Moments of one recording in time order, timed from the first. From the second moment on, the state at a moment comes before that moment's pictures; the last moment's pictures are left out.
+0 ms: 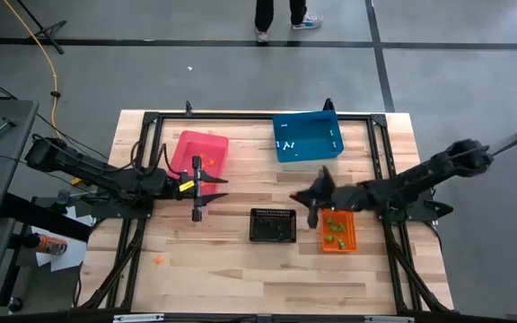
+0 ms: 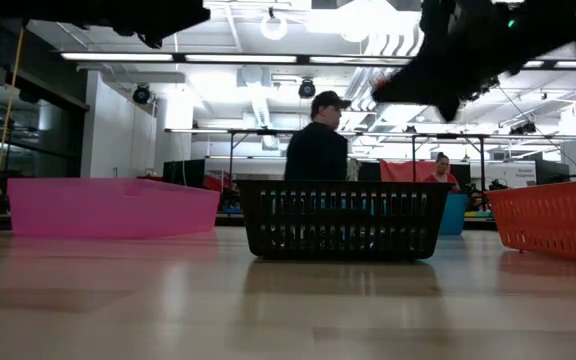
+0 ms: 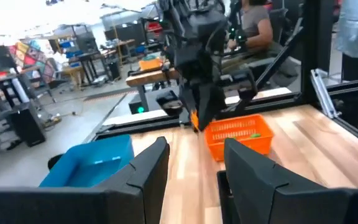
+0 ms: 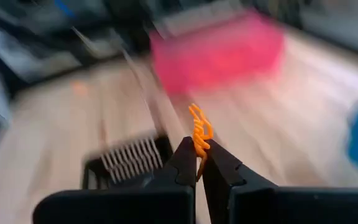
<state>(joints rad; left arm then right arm) -0.23 0.92 0.41 0.51 -0.30 0.22 0.28 1.23 0.50 0.36 0.46 0.40</state>
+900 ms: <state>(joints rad) -0.16 1.22 0.41 0.81 -0.29 0.14 0.03 1.53 0.60 0.90 -0.01 -0.09</state>
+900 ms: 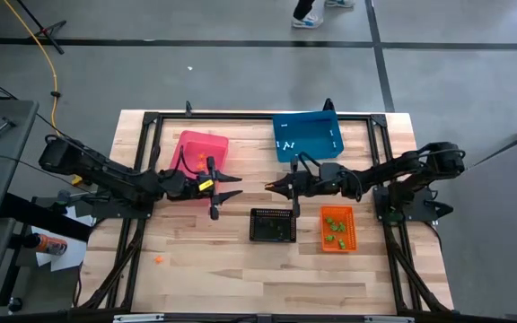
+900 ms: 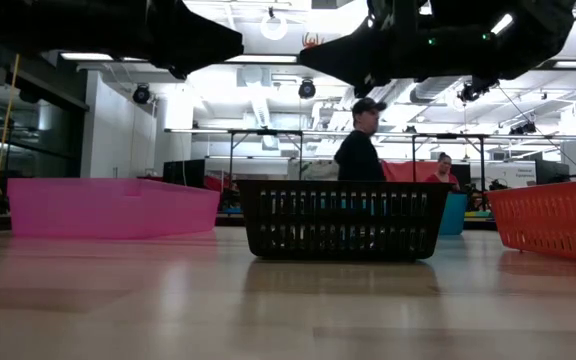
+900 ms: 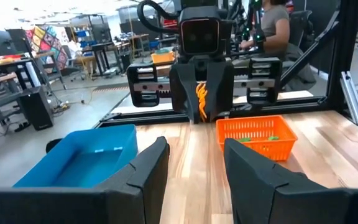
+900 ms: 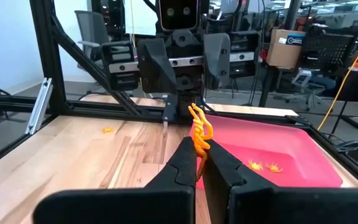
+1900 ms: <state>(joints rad) -0.37 0.92 0.41 0.78 -0.19 0.16 -0.08 2.23 1.36 0.79 0.02 0.13</state>
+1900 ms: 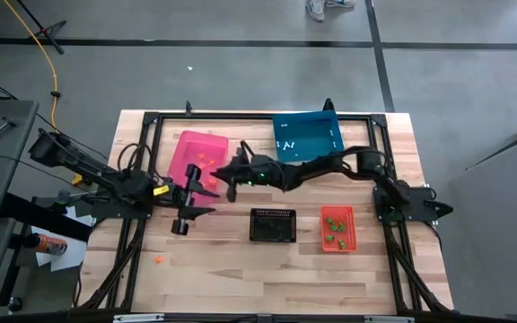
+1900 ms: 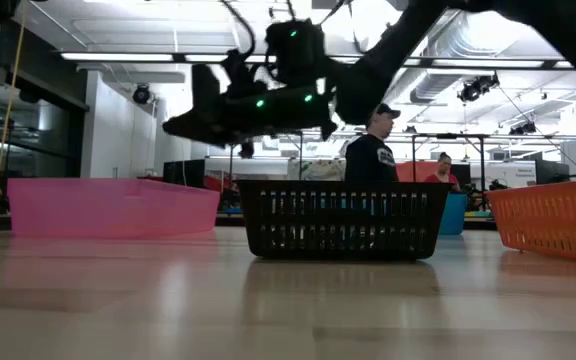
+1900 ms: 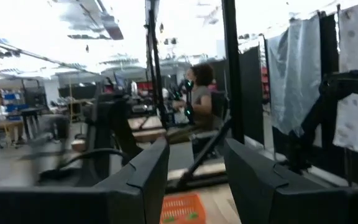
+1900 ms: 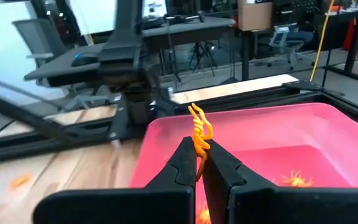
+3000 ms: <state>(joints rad) -0.40 0.92 0.41 0.72 -0.22 0.11 -0.10 2.23 1.59 0.14 -0.07 -0.03</state>
